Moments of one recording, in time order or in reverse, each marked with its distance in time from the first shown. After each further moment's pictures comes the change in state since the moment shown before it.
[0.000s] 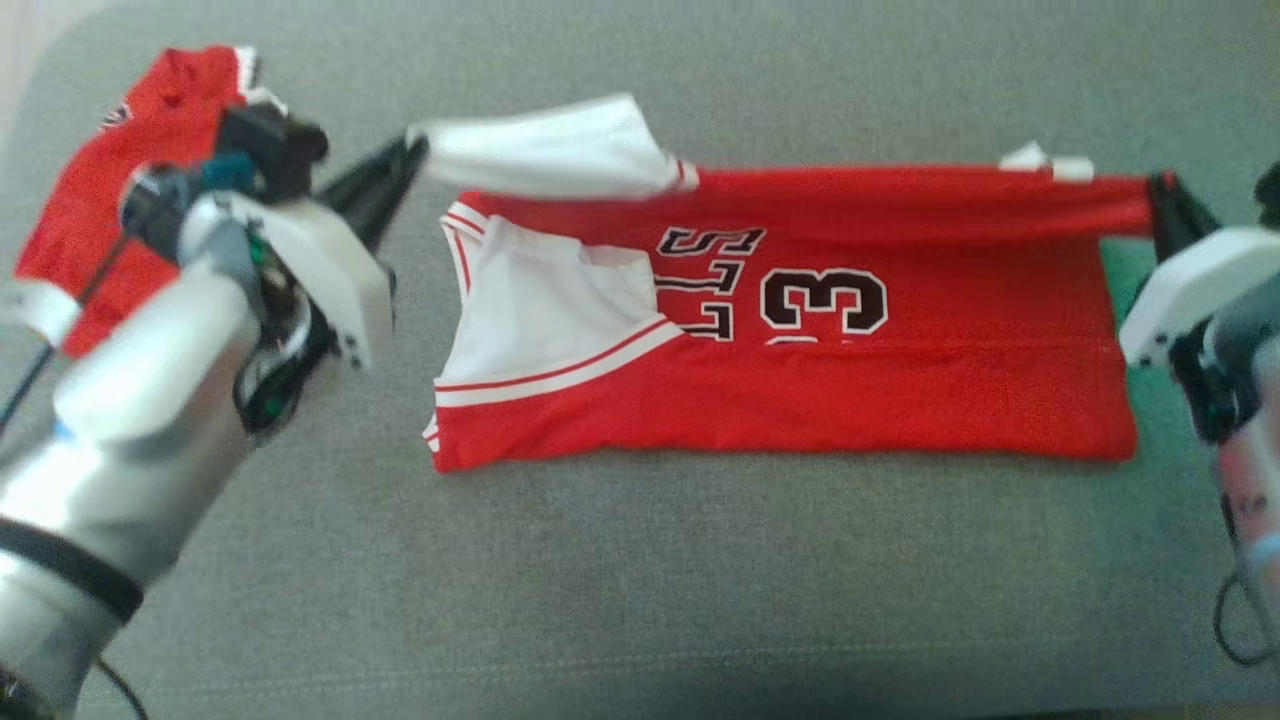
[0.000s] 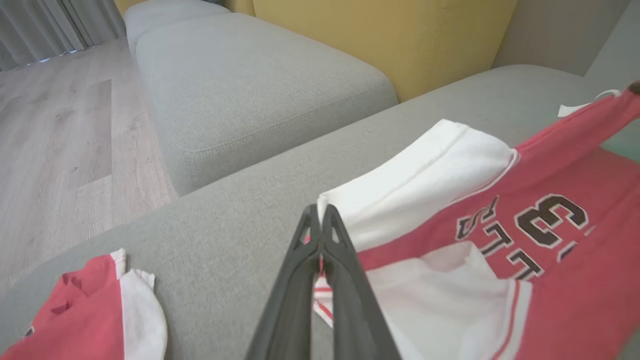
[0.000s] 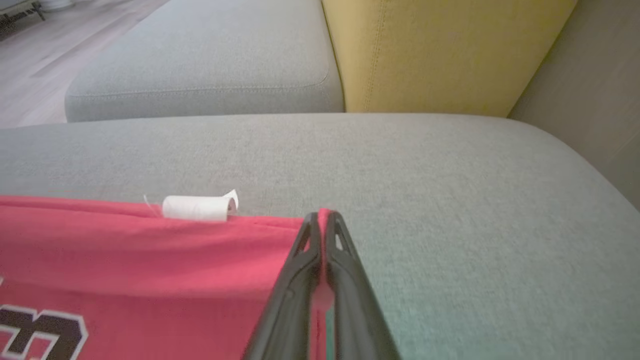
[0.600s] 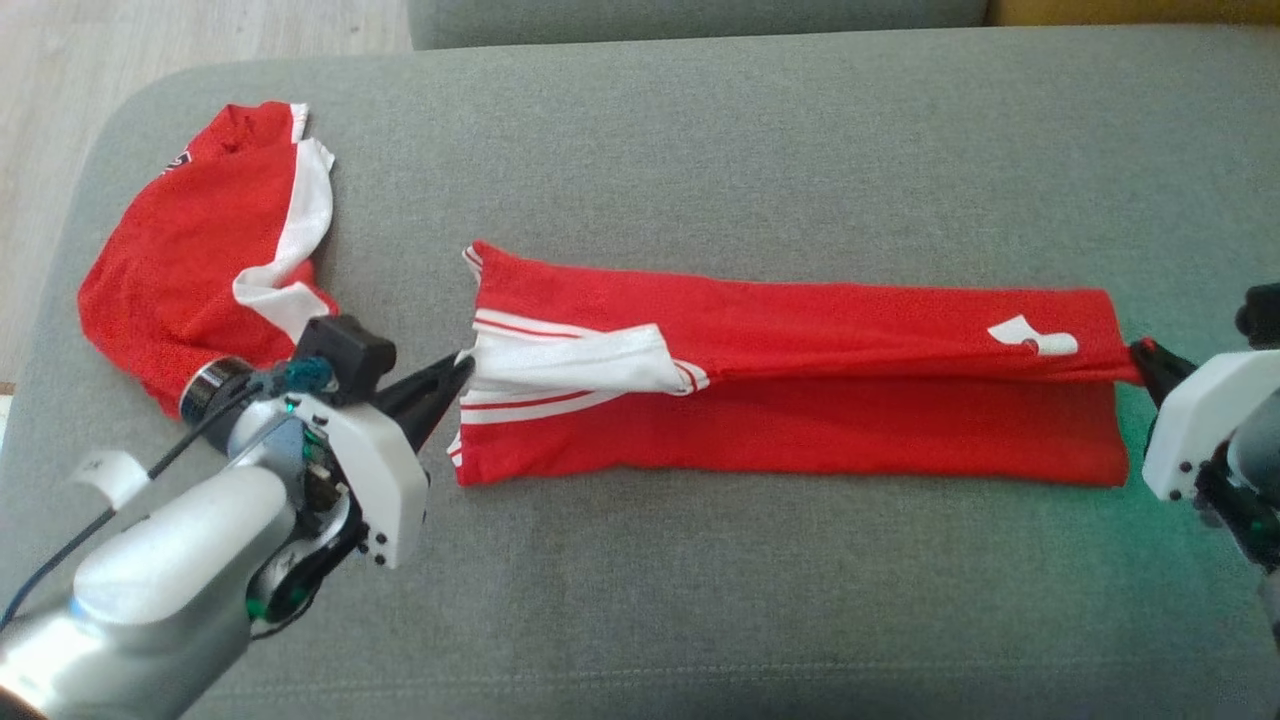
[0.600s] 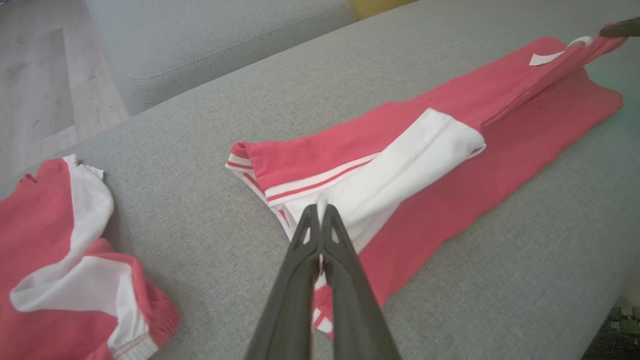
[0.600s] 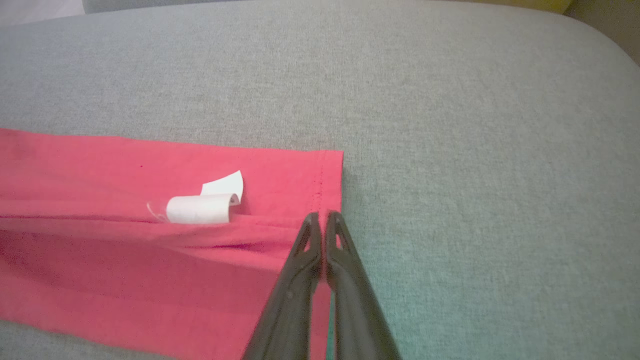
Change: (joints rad) left arm 0.261 0.161 -0.090 -0.373 -0.015 0.143 0.122; right arm 0.318 -0.108 0.027 -0.345 0.156 0.000 0.368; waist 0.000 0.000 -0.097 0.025
